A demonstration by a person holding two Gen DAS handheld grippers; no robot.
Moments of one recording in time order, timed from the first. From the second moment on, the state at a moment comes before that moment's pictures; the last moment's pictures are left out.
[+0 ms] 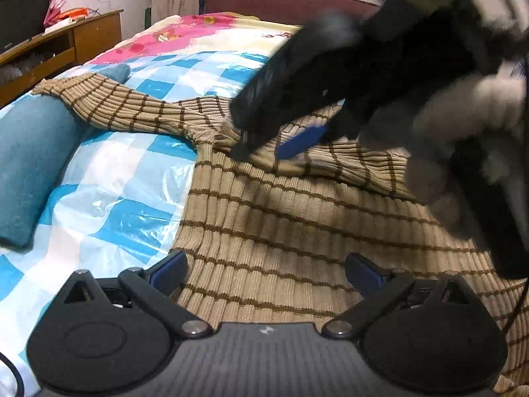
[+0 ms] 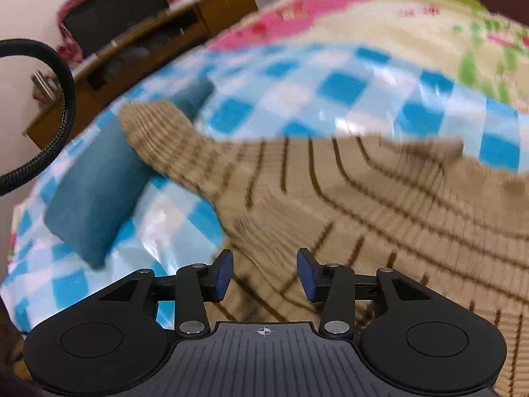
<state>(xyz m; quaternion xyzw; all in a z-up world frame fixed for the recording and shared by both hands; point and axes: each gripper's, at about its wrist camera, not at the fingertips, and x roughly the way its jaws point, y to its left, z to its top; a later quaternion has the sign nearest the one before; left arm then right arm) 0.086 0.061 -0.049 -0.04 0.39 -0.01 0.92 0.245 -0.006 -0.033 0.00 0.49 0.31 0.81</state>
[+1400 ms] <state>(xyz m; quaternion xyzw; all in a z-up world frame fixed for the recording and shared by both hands) 0.093 0.134 -0.039 -0.16 0.34 0.06 0.92 0.269 0.219 0.029 -0.18 0.39 0.44 0.79</state>
